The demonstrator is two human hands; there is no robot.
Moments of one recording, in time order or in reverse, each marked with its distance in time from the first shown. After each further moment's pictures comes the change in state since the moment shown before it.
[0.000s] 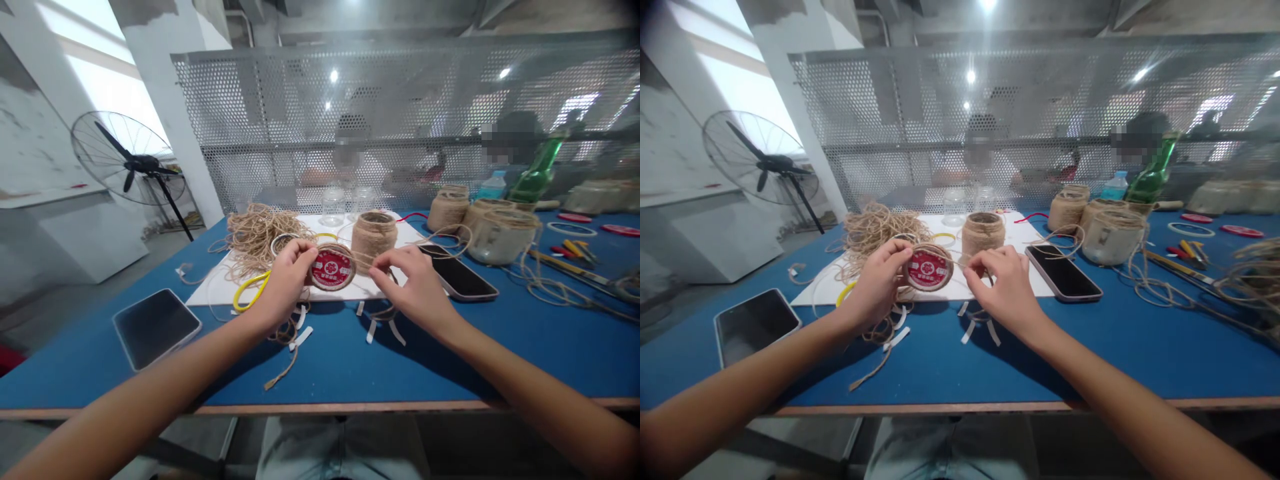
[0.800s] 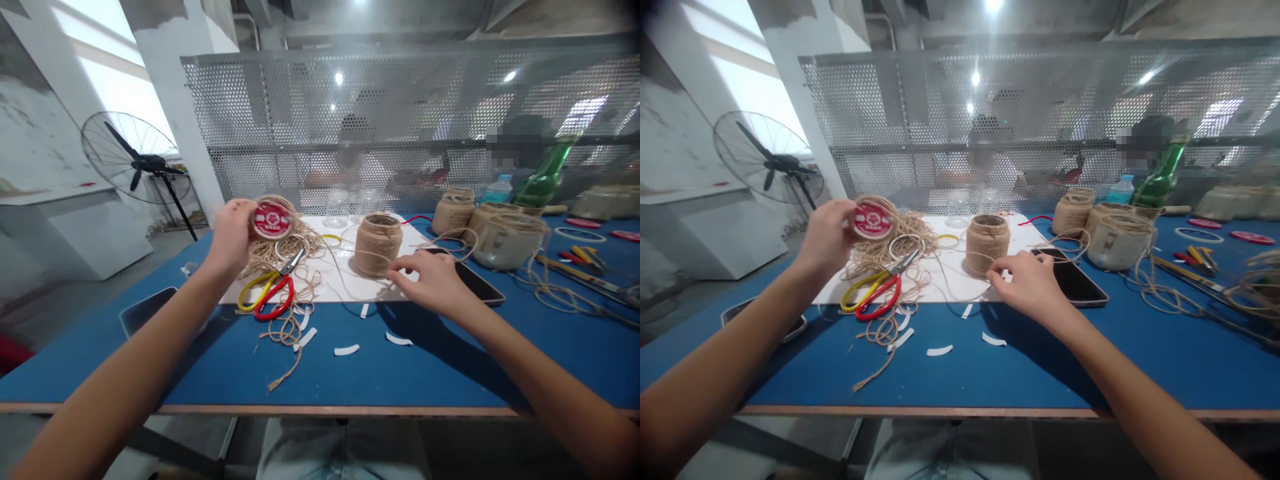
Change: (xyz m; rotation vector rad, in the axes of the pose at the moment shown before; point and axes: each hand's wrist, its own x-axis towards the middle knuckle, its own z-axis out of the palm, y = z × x) left_hand 0.054 0.035 -0.072 0.022 0.429 0.248; right_hand 0.011 0.033 -0.010 -0.203 -0.212 0.081
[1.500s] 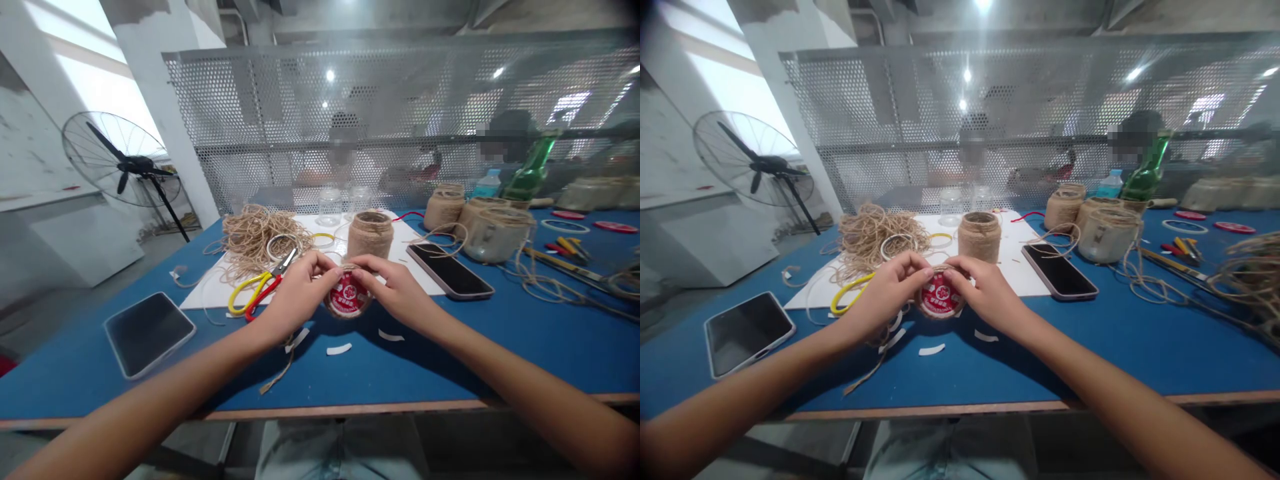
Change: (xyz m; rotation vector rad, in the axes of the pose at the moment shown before) left_hand -0.101 -0.006 0.051 0.248 -0.680 -0.122; right_hand -0.005 -0.035 0.015 0.628 -0.042 -0.193
